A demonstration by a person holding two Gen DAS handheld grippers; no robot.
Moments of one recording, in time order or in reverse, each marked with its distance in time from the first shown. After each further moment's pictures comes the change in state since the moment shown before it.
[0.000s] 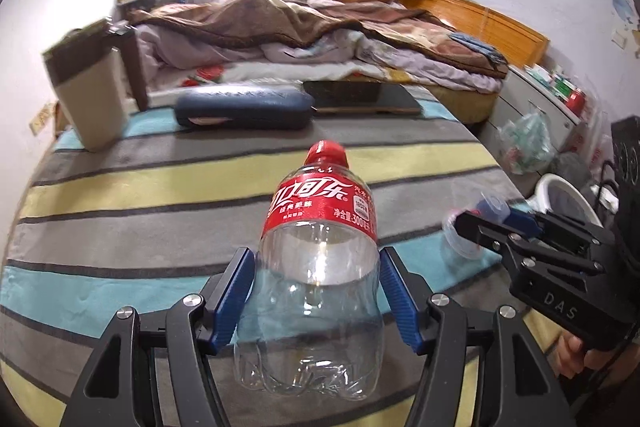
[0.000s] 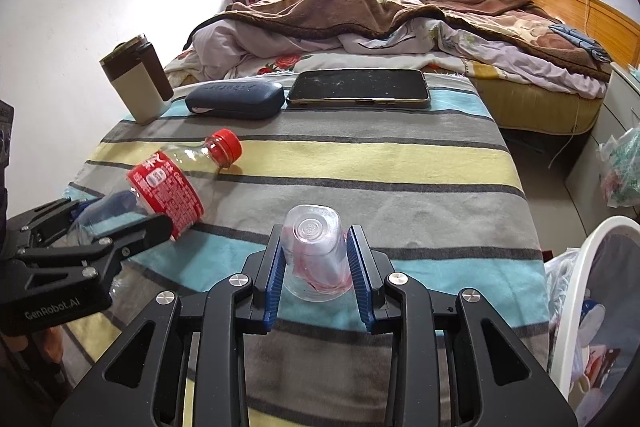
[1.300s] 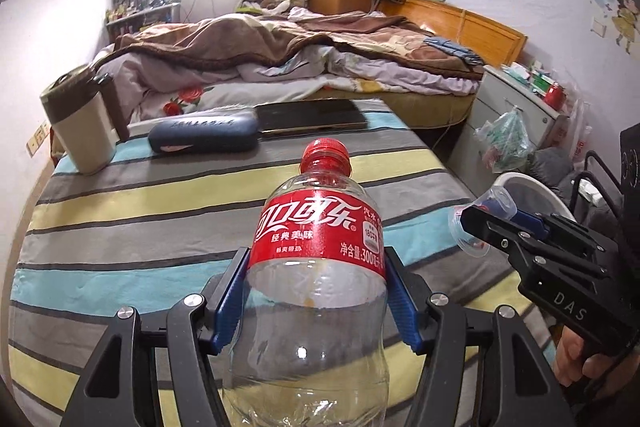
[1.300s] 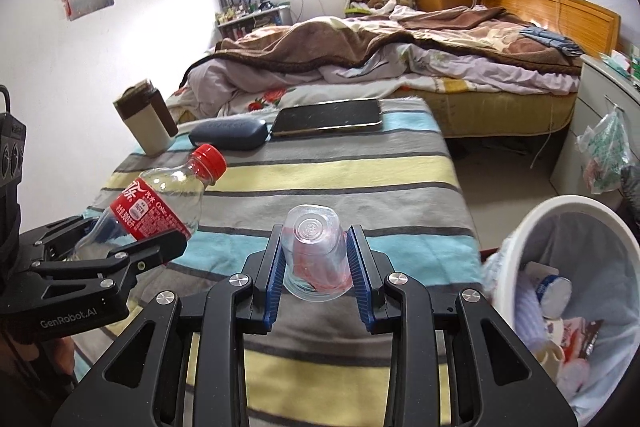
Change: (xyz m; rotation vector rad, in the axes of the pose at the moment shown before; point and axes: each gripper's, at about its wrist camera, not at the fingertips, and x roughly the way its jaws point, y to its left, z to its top) left arm -0.047 -0.064 -0.003 0.055 -0.058 -0.005; right arm -0.060 -0.027 -0.014 0.074 -0.110 -0.012
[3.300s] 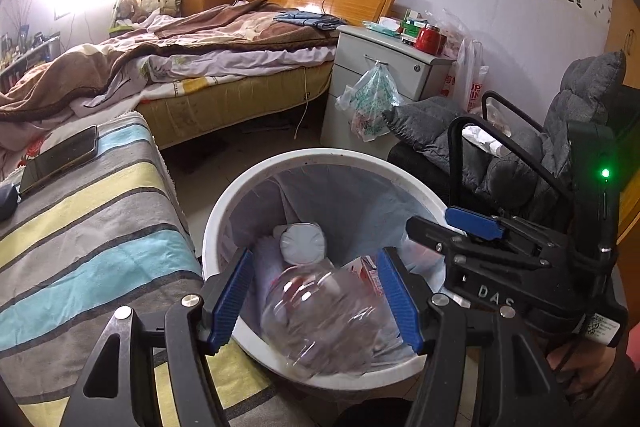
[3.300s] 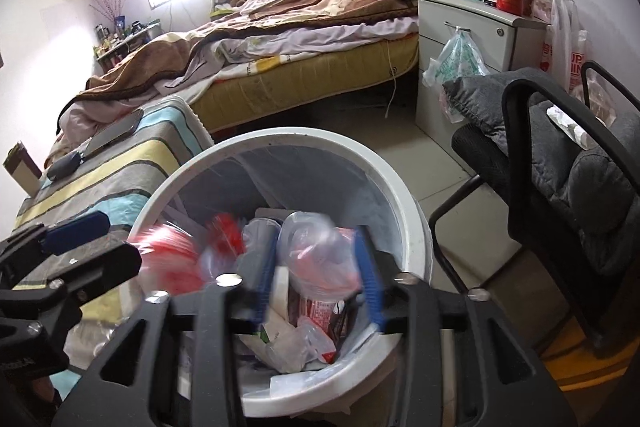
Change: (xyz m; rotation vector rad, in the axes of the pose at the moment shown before) left arm 0.059 -0.269 -0.001 0.228 0.038 -0.311; right arm -0.077 -0.191 -0.050 0.250 0.030 -0.324
